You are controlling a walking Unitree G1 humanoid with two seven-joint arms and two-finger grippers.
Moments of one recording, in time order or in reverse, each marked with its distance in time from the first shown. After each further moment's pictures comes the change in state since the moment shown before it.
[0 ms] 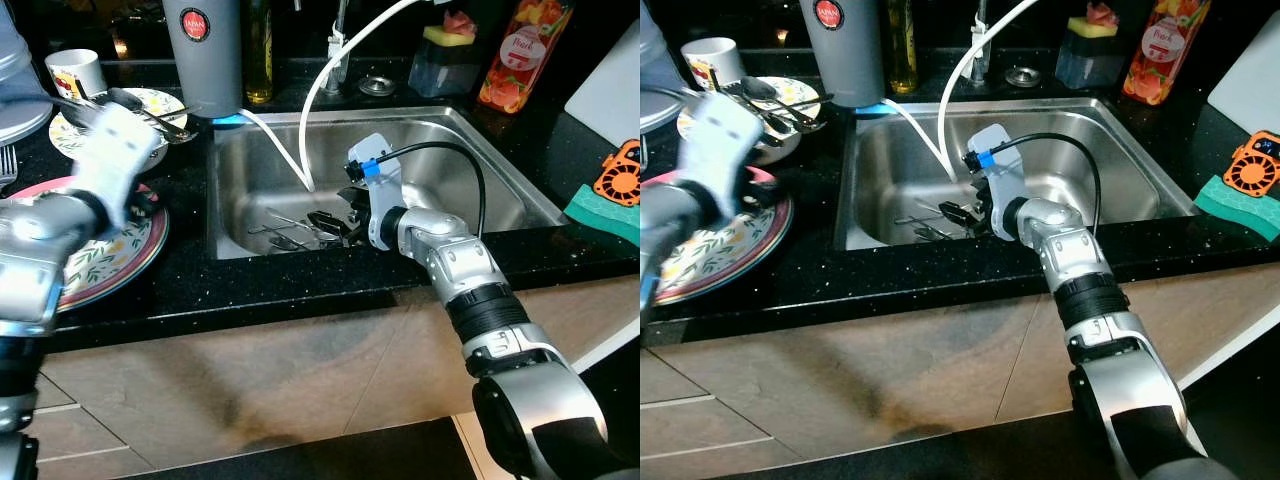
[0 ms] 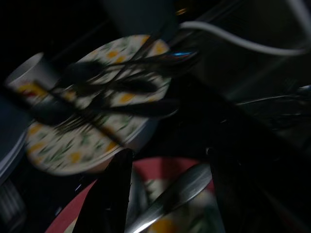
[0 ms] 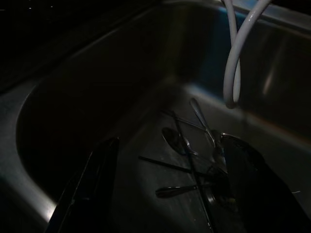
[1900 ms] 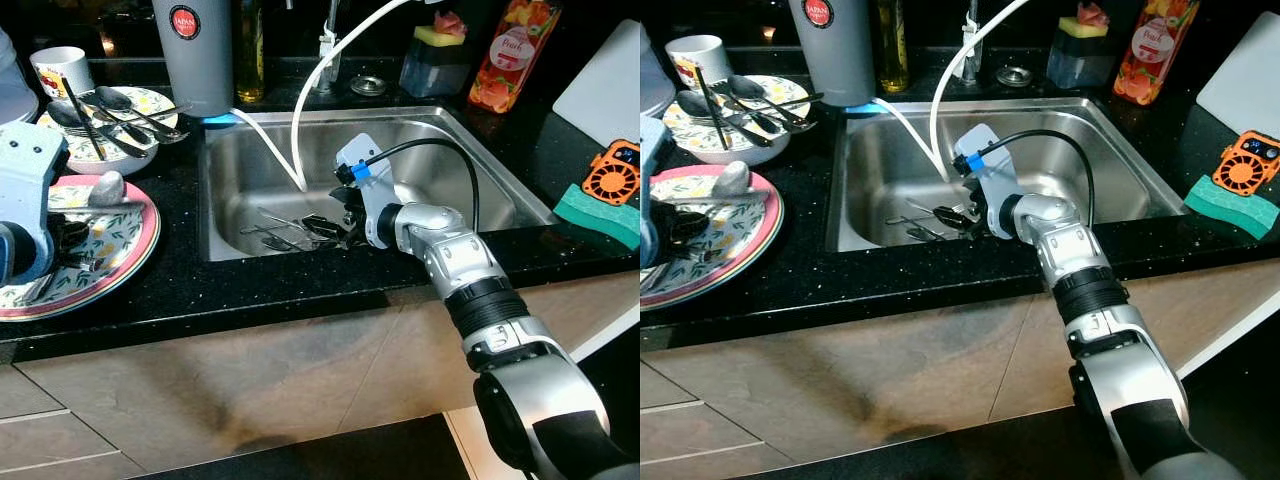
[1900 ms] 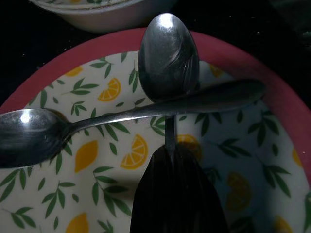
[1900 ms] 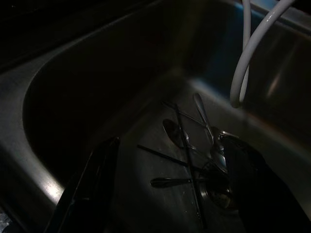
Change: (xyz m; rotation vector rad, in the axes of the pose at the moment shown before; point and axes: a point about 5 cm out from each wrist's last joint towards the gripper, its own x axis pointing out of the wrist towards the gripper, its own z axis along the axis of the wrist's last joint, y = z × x) left arm -0.049 0.010 -0.021 -0.329 0.384 0.017; right arm 0.003 0.005 0.006 -0.098 0.034 0.077
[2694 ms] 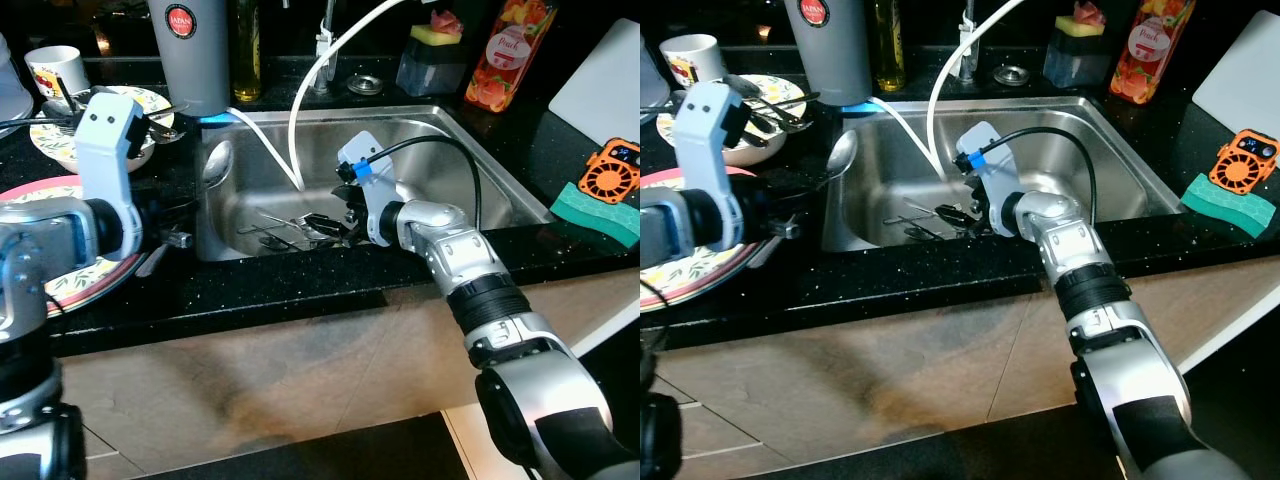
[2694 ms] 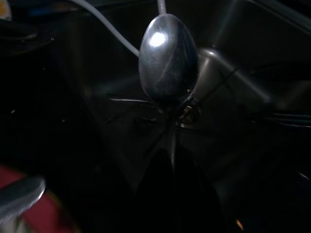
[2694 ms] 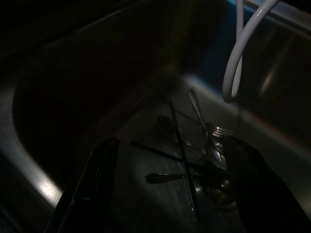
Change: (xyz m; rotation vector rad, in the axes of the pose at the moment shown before) left arm 0.031 -0.079 0.038 -0.085 -0.259 -0.422; right arm -0.001 -0.004 -0.001 -0.006 0.007 -0.014
